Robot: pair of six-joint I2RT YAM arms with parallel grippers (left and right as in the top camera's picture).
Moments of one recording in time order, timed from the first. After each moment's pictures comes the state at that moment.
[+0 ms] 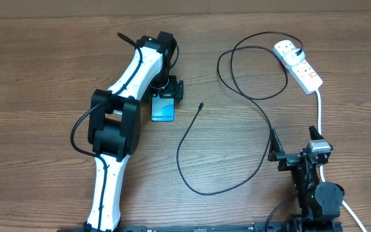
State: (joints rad) left arm -0.31 2.43 2.04 -1.25 0.03 -0.31; right arm -0.01 0.01 0.02 -0.03 -0.09 0.01
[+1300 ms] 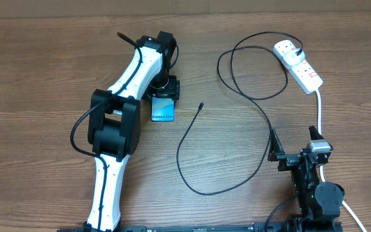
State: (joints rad) left arm -0.31 2.43 2.04 -1.25 0.03 -0.30; right arm -0.01 0.01 0.02 -0.03 -0.09 0.01
